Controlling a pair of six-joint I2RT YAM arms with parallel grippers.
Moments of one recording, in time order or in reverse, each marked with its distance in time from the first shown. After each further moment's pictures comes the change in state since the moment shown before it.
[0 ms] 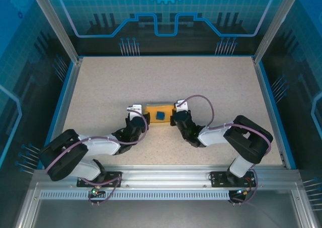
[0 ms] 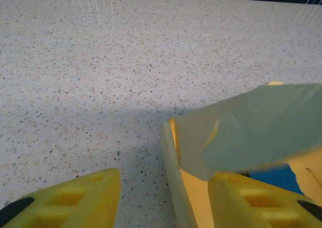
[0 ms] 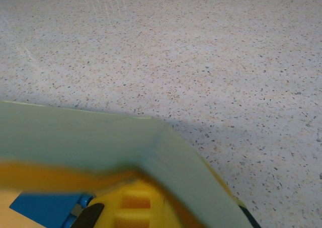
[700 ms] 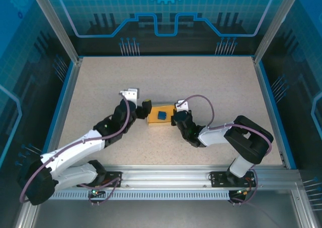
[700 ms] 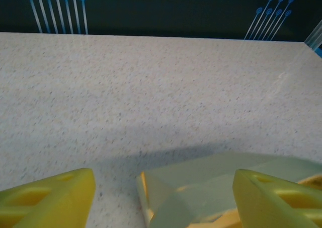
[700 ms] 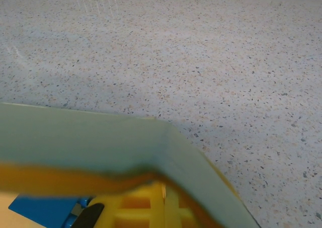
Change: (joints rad) left arm 0.097 -0.266 0.347 -0.544 0.241 0.062; right arm 0.000 -0.006 0.001 -0.019 0.028 -0.018
